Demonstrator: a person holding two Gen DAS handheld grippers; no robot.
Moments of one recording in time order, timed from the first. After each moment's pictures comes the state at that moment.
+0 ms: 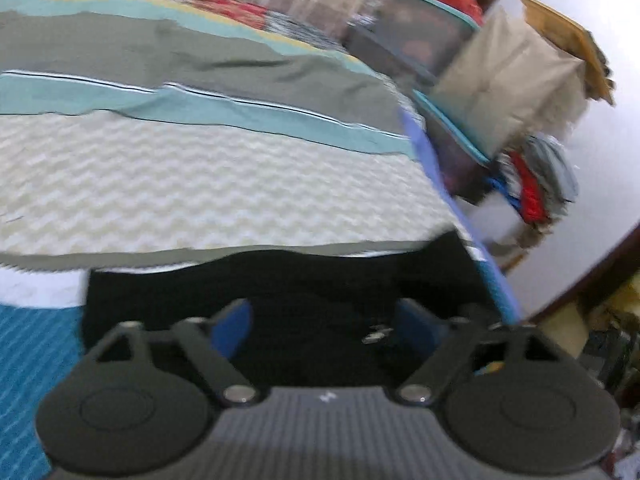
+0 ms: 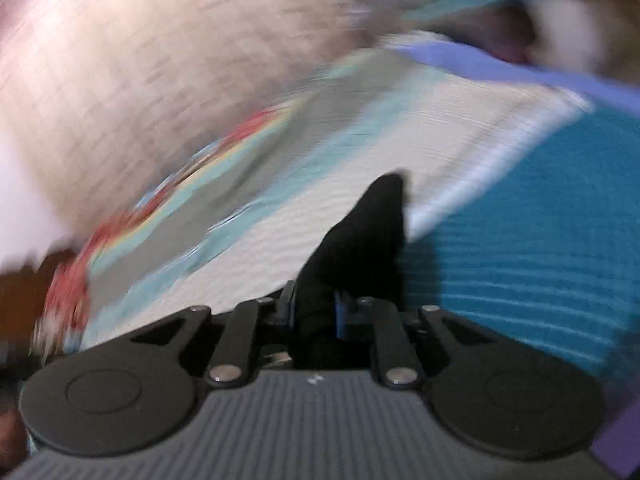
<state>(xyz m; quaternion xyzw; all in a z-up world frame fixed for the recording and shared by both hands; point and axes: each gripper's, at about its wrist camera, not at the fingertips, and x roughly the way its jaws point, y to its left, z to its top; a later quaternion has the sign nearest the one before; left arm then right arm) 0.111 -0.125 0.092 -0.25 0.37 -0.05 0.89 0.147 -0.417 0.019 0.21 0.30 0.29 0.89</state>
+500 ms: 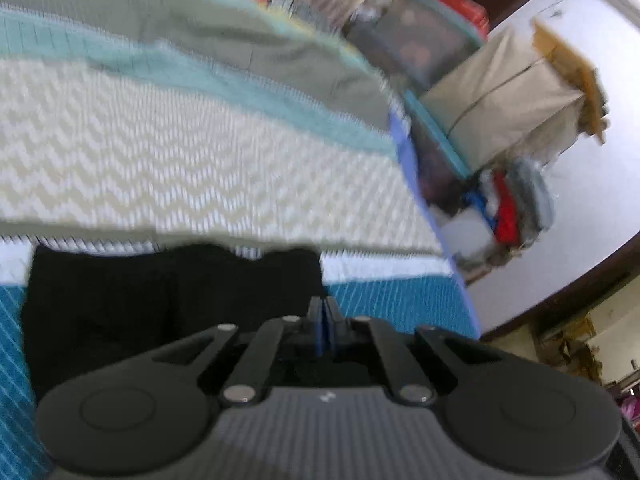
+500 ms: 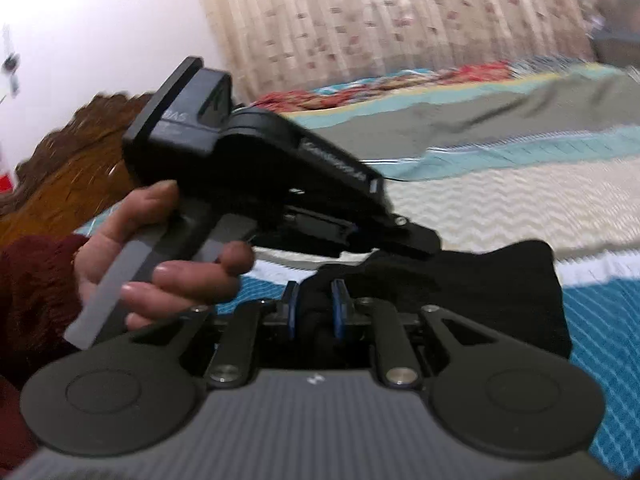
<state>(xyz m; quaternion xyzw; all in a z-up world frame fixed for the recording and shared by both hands) 0.122 -0.098 0.067 -0.33 0.35 -0.08 0.87 0.075 -0.277 0.054 0.05 0.27 0.52 0.80</state>
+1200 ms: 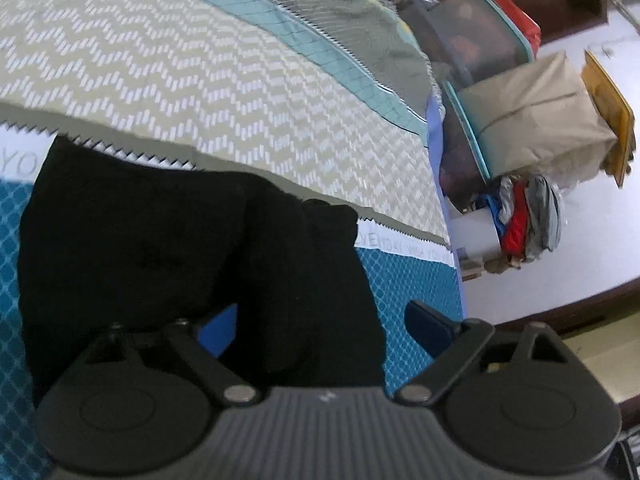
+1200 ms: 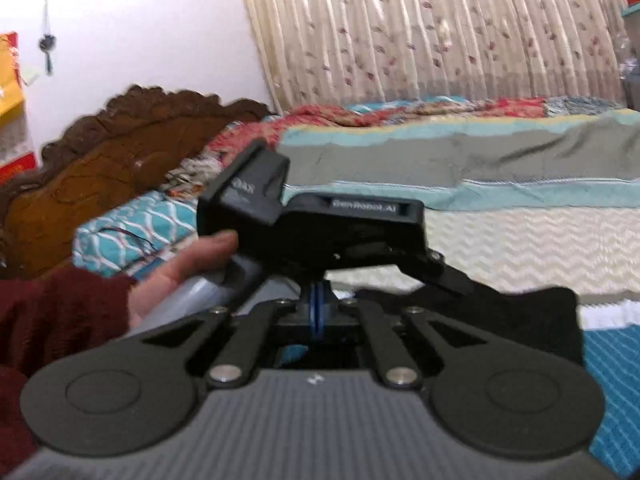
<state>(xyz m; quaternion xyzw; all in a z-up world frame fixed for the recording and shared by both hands) 0.134 -0.079 0.011 -0.42 0.41 -0.08 0.80 0.057 -0.267 0.071 0.02 0.24 0.54 0.81</state>
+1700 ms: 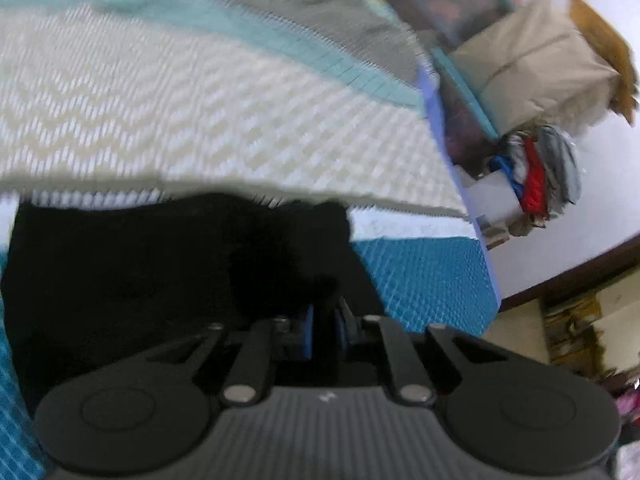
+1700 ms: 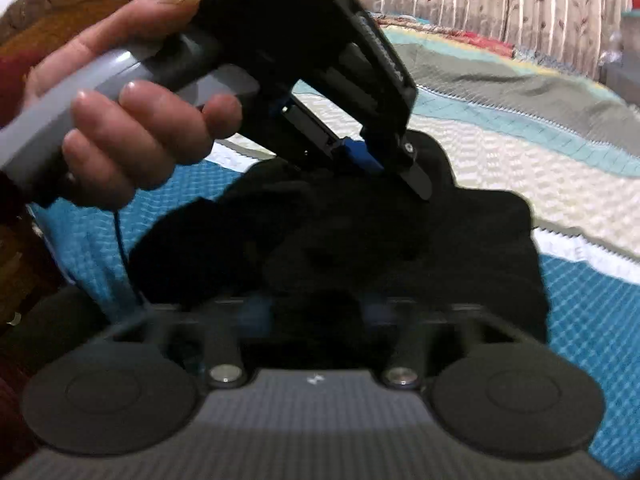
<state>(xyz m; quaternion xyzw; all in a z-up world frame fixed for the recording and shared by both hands) 0.154 -0.110 0.035 -0.32 0.42 -0.09 0.84 0.057 -0.243 0.008 -0.14 0.31 0.46 0.82</state>
